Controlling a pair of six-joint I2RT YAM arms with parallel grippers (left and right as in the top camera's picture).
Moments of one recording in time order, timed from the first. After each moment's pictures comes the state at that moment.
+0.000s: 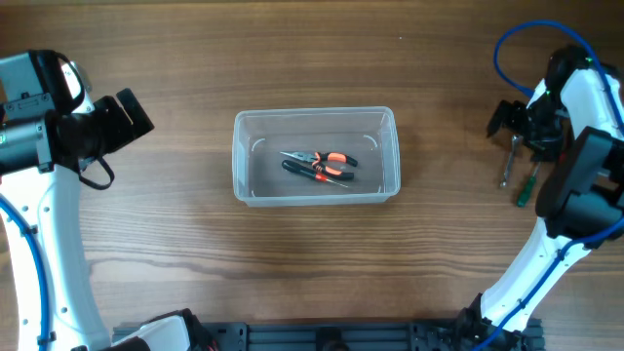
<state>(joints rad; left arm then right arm) 0.27 1.40 1.50 -1.17 0.08 -0.27 -0.36 2.20 1.69 -1.11 -0.03 0.15</state>
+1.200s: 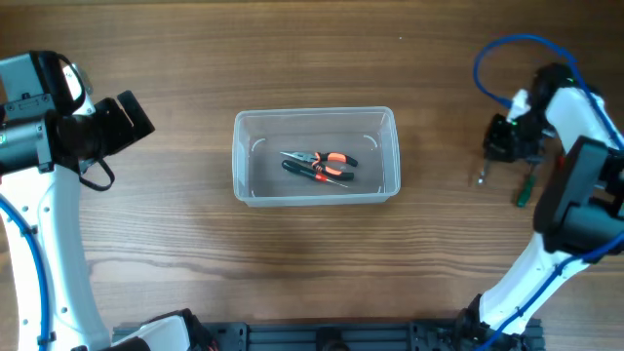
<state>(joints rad) 0.27 1.40 1.50 -1.18 0.08 -0.27 -0.31 2.07 1.46 -0.98 -0.17 0.07</state>
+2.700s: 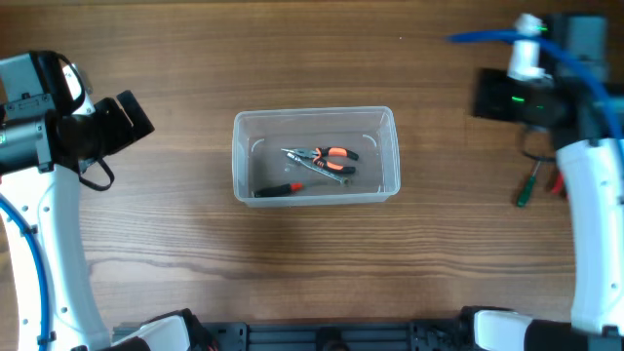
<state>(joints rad) 0.27 1.40 1.50 -1.18 0.07 -0.27 -0.10 1.47 1.61 -1.19 0.06 0.16</state>
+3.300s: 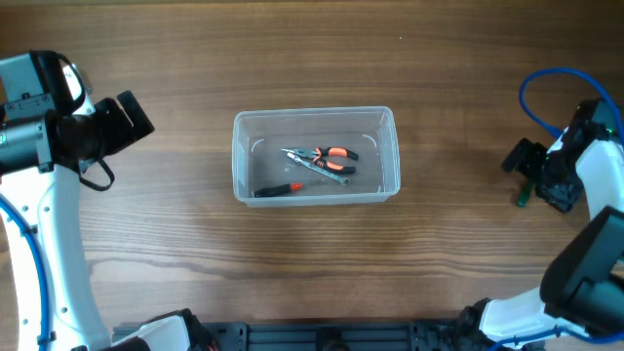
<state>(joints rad) 0.27 1.40 1.50 -1.18 0.07 -0.27 -0.48 1.73 1.11 -0.82 -0.02 0.20</state>
